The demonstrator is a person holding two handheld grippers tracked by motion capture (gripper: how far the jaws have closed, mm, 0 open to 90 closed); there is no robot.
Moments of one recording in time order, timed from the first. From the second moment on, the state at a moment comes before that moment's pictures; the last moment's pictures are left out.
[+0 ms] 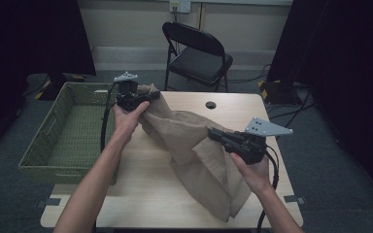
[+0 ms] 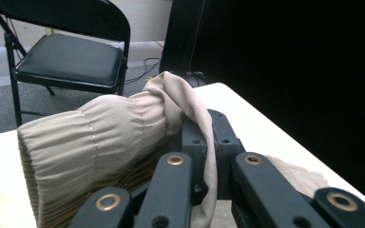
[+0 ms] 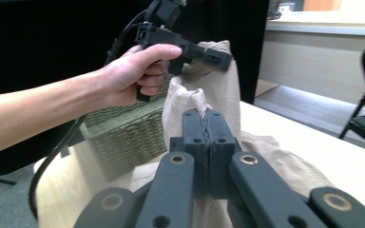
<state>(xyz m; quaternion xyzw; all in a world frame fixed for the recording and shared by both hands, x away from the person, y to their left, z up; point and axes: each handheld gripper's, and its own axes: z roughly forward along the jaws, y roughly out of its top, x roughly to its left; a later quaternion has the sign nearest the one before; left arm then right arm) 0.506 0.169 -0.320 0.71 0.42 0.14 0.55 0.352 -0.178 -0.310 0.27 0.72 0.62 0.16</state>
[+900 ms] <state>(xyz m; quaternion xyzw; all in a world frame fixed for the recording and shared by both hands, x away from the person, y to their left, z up) 0.516 0.134 -0.351 0.72 0.41 0.15 0.54 0.388 -0.264 -0.372 0.42 0.71 0.54 0.20</state>
